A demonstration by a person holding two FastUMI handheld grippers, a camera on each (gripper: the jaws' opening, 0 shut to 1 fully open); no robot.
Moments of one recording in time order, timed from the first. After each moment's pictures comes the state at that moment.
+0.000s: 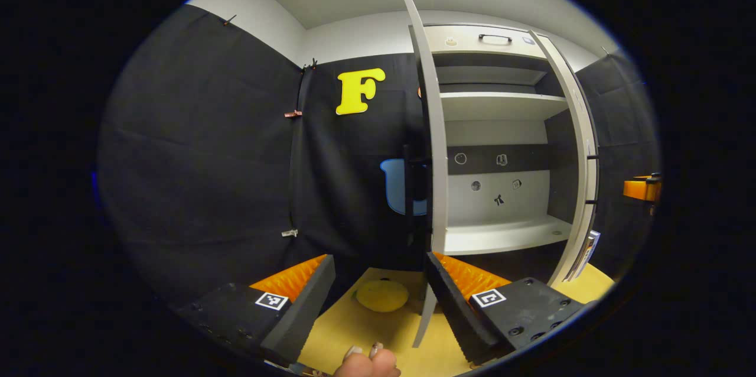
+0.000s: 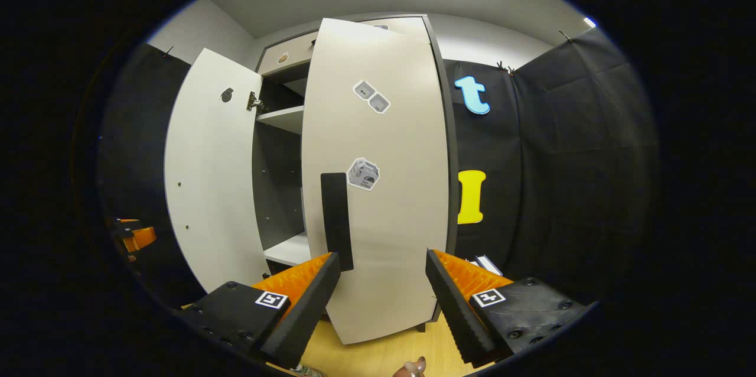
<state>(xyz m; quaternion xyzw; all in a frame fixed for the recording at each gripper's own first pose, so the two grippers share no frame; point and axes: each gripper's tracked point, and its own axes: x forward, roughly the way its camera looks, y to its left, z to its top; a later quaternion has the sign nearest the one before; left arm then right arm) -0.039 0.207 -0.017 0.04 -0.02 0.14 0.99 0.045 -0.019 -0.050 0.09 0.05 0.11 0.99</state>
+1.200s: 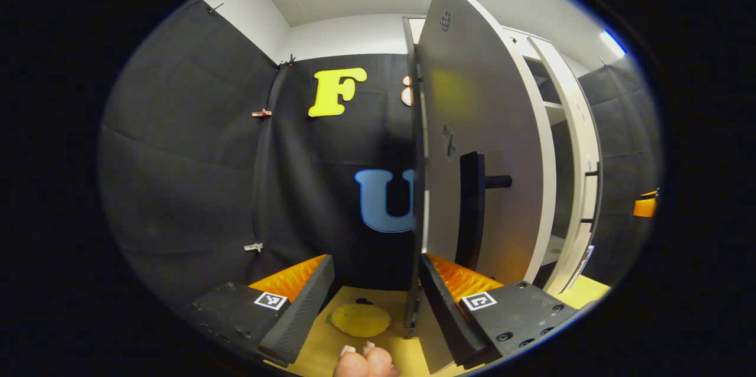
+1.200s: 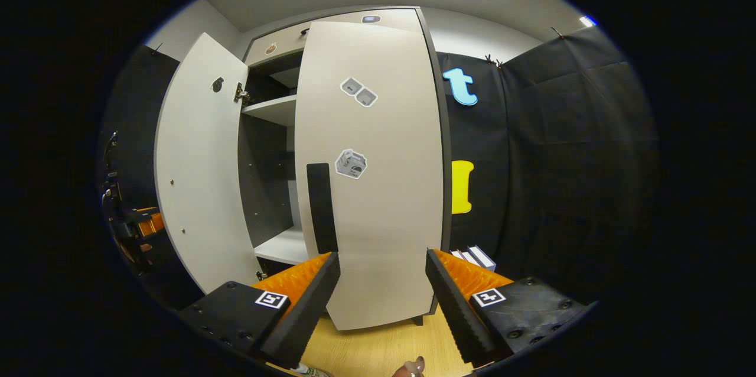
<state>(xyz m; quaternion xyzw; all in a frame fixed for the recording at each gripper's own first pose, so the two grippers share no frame) 0.064 0.190 0.006 0.01 -0.04 0.05 1.00 0.051 -0.017 -0.057 0.08 0.06 0.08 0.99</state>
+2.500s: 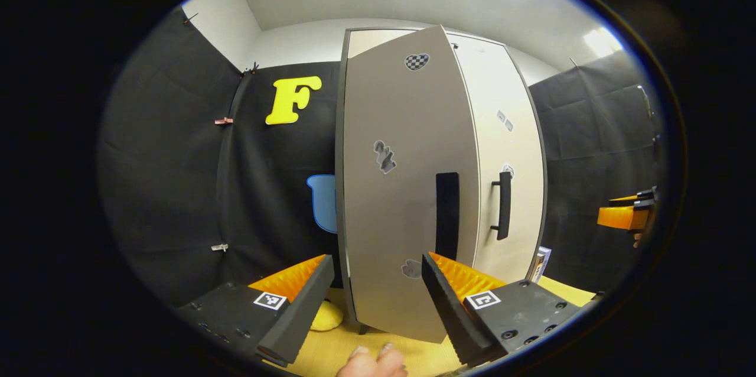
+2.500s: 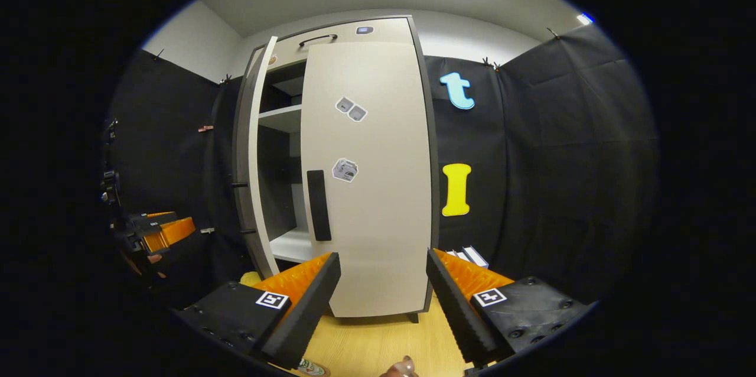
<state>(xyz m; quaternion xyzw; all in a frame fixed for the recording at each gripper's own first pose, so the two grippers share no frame) 0.019 0.060 0.014 0.03 -0.04 -0.02 1.00 0.023 -0.041 -0.044 0.08 0.06 0.08 0.99</state>
